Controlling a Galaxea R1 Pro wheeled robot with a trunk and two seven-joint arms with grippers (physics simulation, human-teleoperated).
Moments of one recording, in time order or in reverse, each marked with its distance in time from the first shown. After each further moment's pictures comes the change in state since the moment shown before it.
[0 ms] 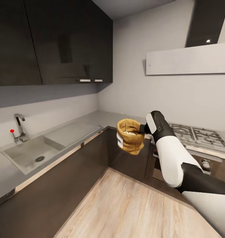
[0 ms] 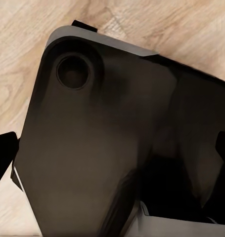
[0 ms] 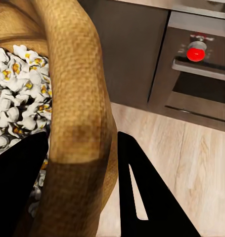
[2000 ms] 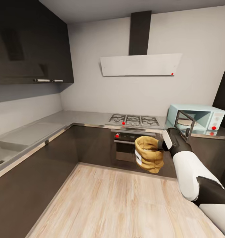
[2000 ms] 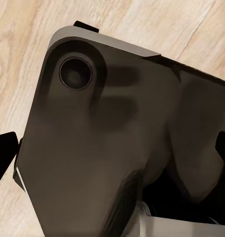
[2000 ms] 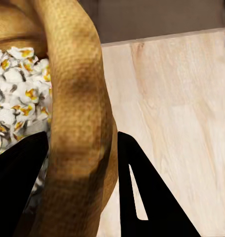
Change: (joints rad) left arm 0.000 0.004 -0.003 0.000 0.003 0.001 0.000; right arm 0.152 -0.185 -0.007 0.028 0.005 -0.001 0.000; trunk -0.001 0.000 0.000
